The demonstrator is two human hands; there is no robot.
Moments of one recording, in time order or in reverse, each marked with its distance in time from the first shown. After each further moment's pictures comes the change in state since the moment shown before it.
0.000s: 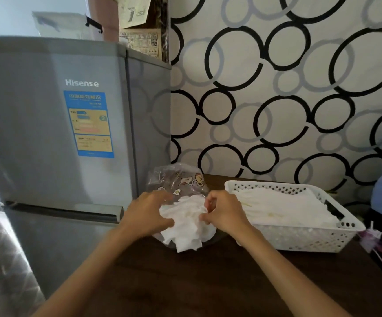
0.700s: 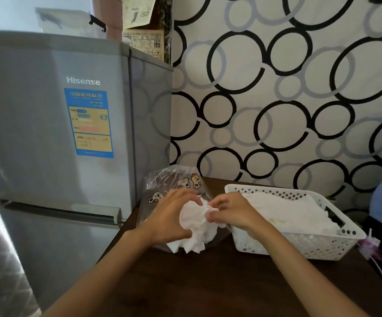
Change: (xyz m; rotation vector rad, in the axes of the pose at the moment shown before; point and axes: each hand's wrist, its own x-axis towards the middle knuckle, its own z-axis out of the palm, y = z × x) left_hand 0.020 0.012 0.034 -0.160 0.042 0.399; right_hand 0.005 0.011 -0.028 0.298 -0.210 0.065
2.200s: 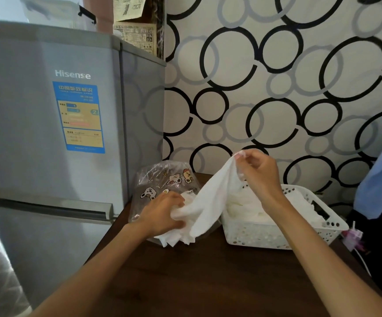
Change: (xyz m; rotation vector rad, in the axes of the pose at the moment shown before) left_hand 0.010 -0.017 0.019 0.080 -0.056 -0.196; right_hand -0.009 -0.017 -0.053 0.256 0.614 -0.309
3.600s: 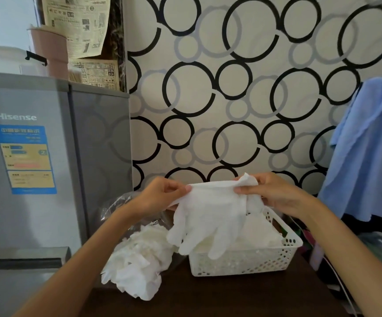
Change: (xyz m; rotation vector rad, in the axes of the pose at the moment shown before) left_hand 0.051 0.132 -0.083 -0.718 -0.096 0.036; right_hand 0.039 -0.008 -0.126 0.006 -0.459 0.369
